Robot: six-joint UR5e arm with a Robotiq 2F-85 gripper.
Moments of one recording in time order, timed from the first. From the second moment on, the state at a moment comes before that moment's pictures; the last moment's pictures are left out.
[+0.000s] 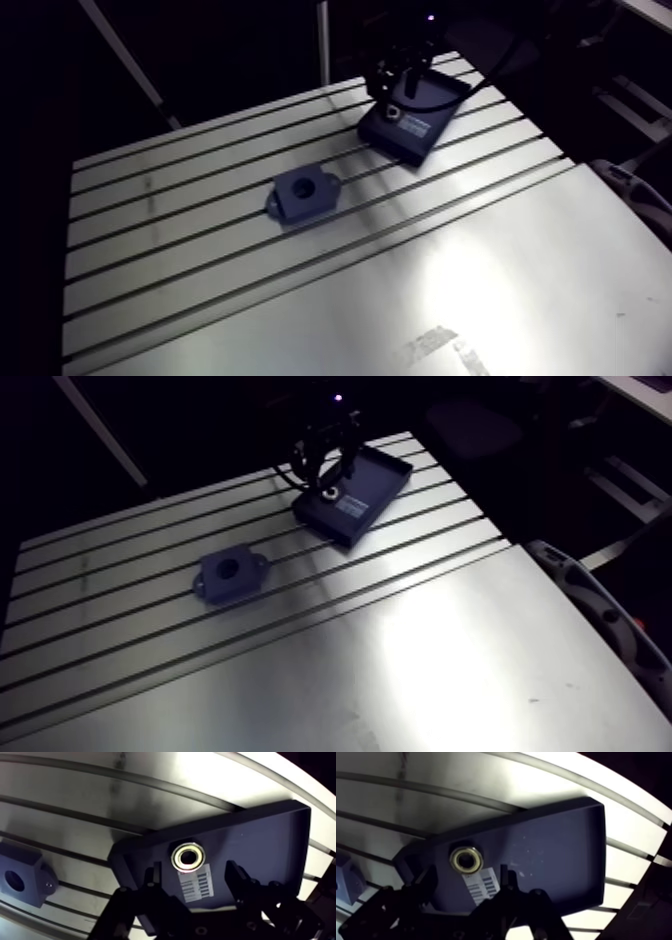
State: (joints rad) arm -0.42 -1.00 1.62 -2.11 -1.66 -2.28
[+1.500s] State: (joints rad) arm -0.42 -0.98 1.64 -2.16 -1.64 -2.29
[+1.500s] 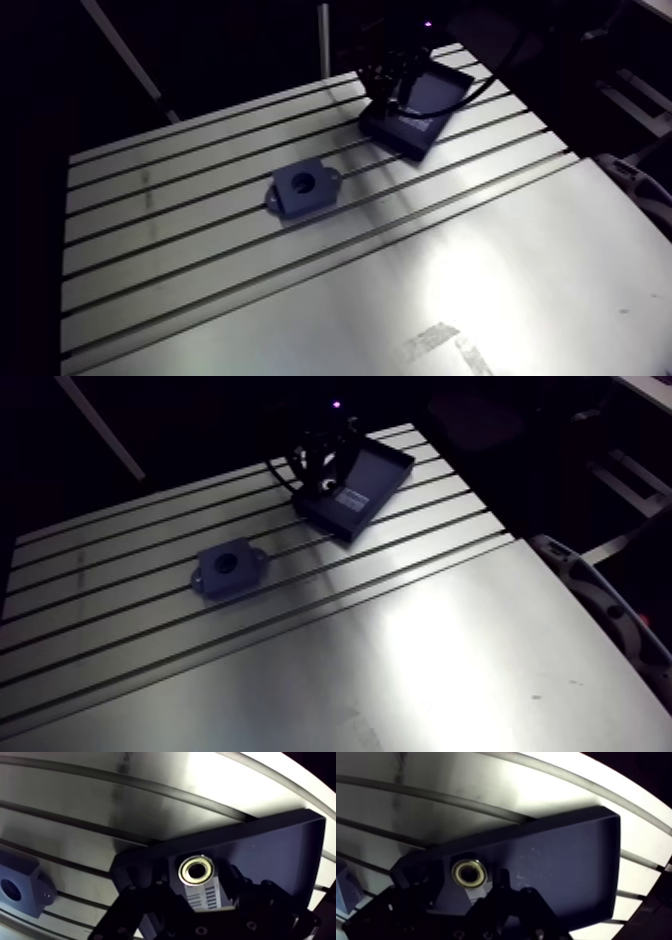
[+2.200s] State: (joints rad) arm -0.42 -0.98 1.64 -2.16 -1.64 -2.29
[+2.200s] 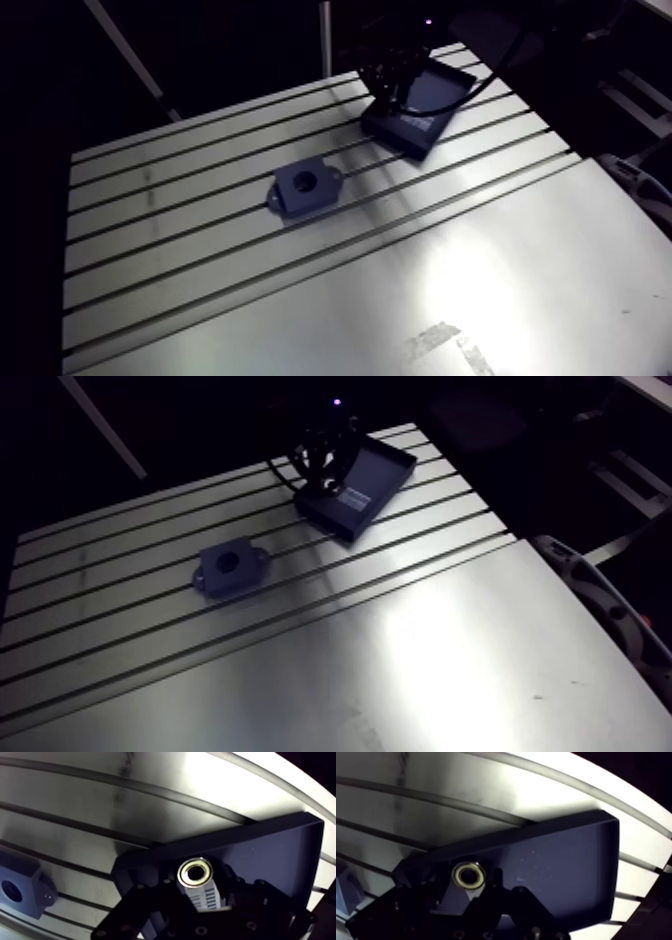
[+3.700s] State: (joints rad) arm -0.44 -1.04 1.64 -2.15 -1.64 -2.29
